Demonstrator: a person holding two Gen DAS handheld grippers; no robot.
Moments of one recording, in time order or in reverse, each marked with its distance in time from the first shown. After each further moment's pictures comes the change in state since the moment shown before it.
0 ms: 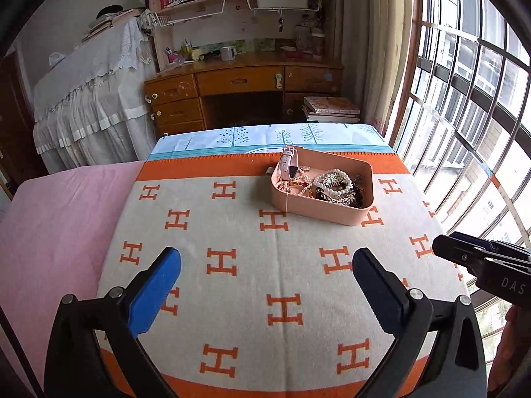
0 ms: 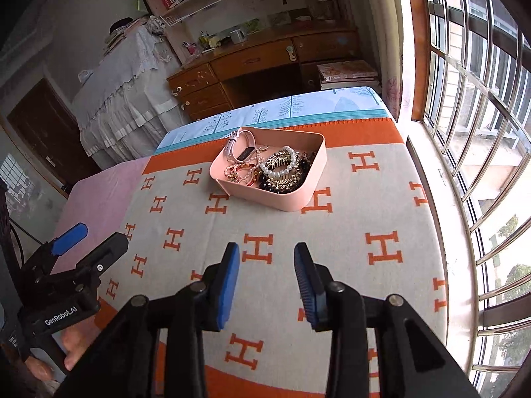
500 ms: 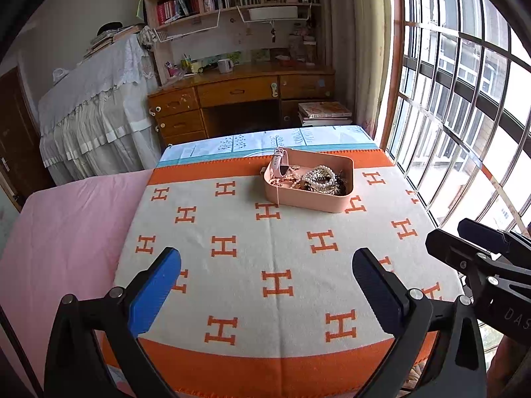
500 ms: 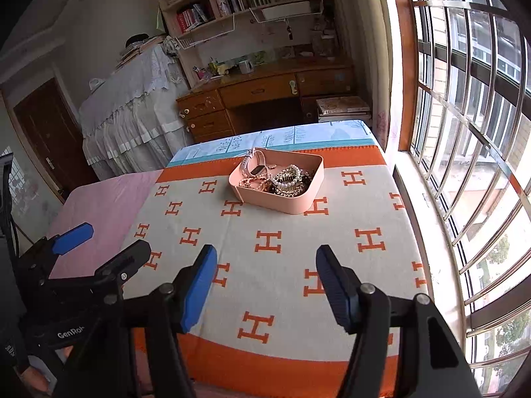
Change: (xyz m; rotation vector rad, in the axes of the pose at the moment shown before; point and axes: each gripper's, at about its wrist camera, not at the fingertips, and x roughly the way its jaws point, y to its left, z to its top) left arm -0.060 -0.023 -0.020 0.041 -0.032 0.031; right arm -0.067 0.034 -0.046 -0.061 -0.154 -0.041
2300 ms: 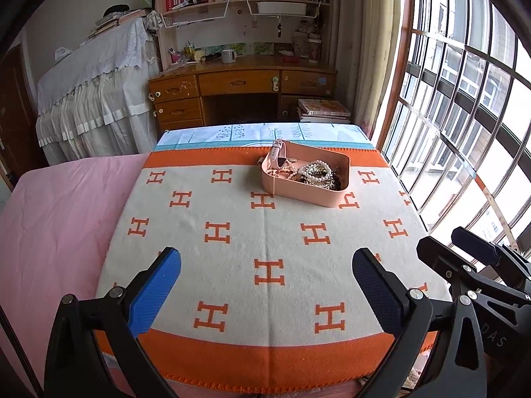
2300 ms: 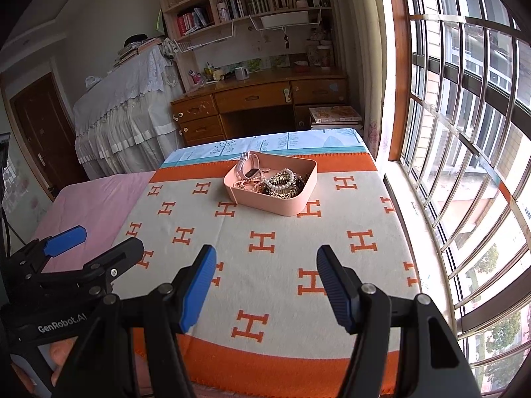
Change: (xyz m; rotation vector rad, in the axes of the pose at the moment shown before) left arm 0.001 0.006 -0.008 -0.076 0.028 -0.046; right arm -0.010 0.008 -0.011 -0.029 -0.041 -0.060
